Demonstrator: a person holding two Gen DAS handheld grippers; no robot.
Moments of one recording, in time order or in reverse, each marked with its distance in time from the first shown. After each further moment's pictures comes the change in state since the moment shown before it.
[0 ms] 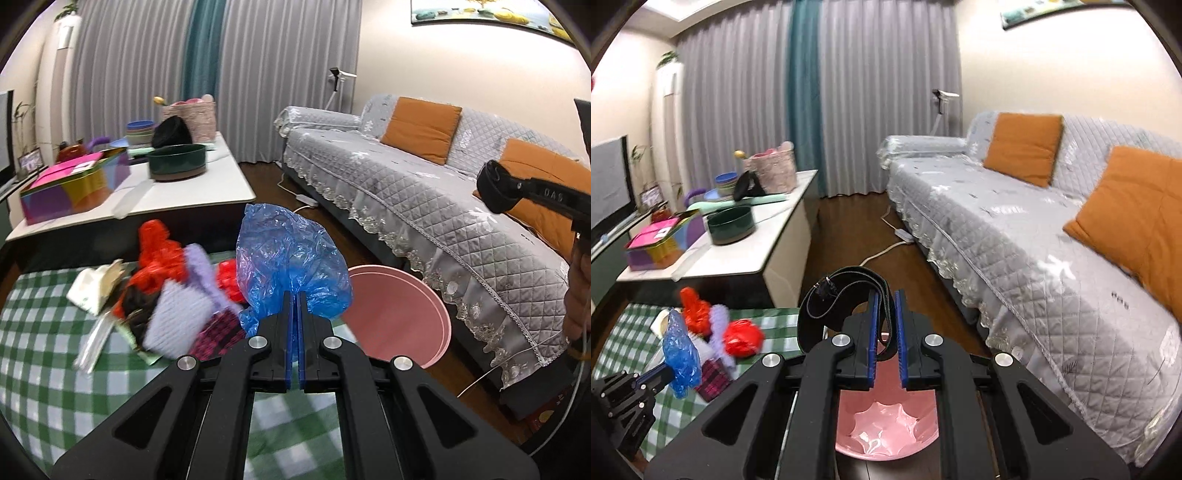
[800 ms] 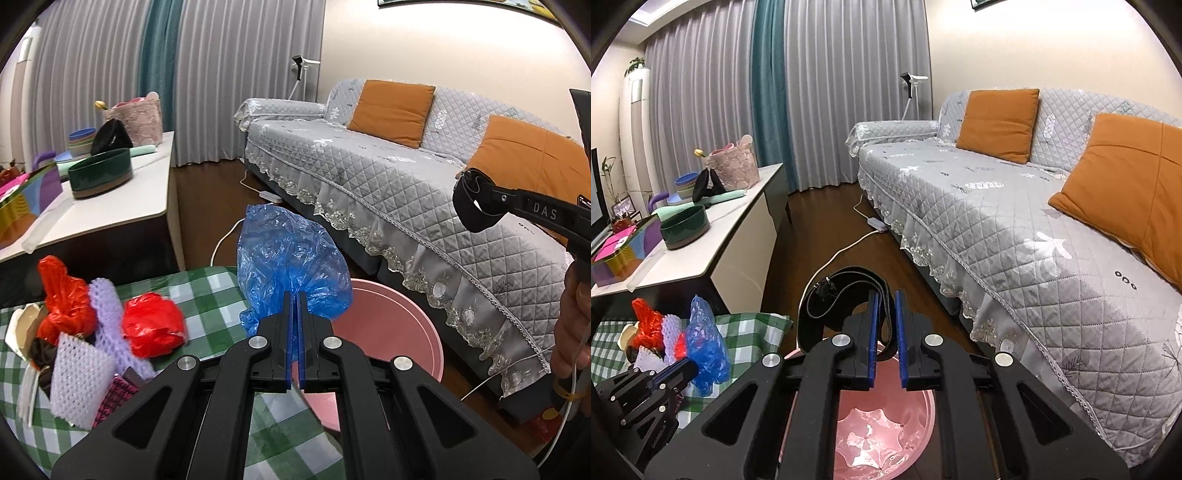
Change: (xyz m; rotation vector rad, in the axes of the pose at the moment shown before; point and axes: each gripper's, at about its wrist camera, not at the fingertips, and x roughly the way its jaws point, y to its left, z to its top) left arm 0.097 -0.061 0.023 0.082 0.025 -0.097; right arm 0.065 -0.036 -0.008 0.056 0.040 -0.082
